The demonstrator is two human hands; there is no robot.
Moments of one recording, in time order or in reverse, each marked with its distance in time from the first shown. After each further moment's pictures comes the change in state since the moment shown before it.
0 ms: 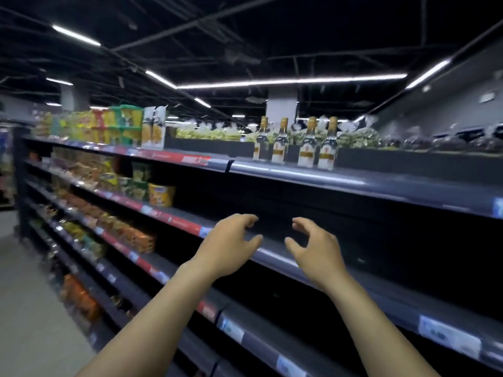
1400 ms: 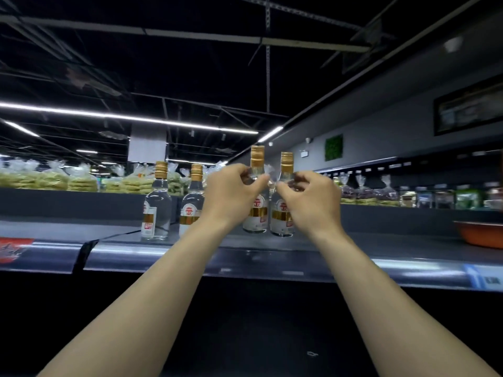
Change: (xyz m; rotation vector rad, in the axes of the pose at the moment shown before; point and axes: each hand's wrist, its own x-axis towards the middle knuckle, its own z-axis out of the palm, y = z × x) left_hand 0.339 0.074 0.045 -0.601 0.235 0.469; right_hand 0.258 -0.017 -0.086 -0.253 0.836 -0.038
